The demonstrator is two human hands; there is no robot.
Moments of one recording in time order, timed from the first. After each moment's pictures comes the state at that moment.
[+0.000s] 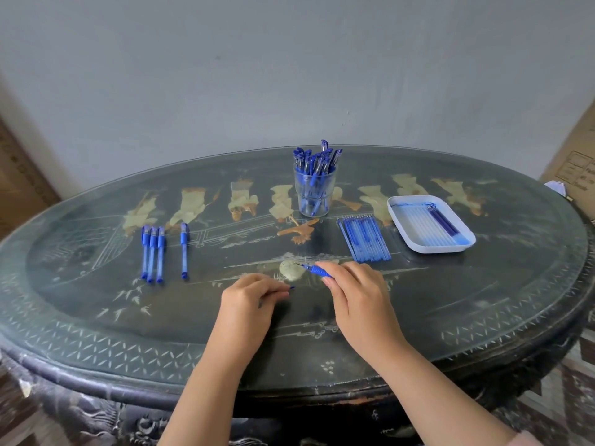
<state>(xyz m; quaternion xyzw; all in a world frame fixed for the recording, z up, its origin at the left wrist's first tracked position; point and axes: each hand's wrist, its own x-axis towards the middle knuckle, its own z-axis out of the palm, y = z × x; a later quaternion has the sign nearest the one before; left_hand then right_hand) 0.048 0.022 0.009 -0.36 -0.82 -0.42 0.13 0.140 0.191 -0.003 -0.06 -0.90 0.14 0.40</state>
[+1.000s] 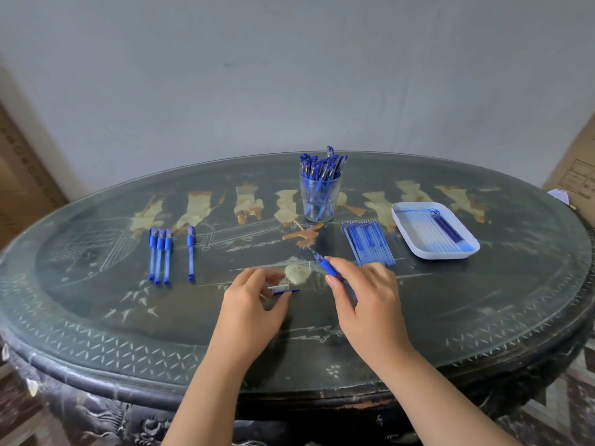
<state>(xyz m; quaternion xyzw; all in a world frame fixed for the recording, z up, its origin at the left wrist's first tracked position) 0.052 0.019 0.018 -0.32 -0.83 -0.44 0.11 0.145 0.181 0.015 -0.08 -0.88 0.19 0.43</state>
